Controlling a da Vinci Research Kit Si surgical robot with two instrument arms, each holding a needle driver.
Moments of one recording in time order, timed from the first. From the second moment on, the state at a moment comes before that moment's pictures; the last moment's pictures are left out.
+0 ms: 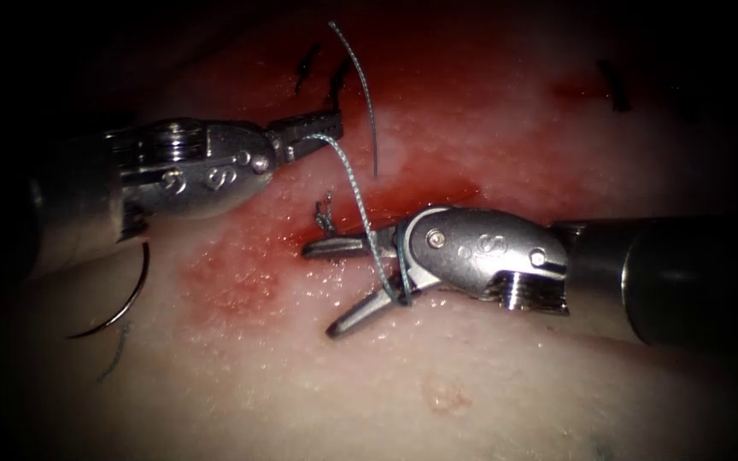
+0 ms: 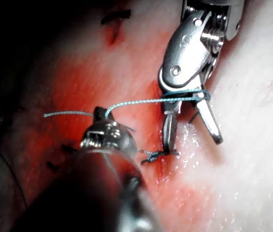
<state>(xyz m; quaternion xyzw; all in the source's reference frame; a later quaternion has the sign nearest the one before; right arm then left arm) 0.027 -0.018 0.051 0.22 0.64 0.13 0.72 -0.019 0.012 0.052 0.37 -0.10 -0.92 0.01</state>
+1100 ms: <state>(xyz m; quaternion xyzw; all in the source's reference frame) 0.023 -0.013 0.052 0.10 0.73 0.36 0.57 -0.020 0.003 0.060 0.39 -0.08 -0.92 0.01</state>
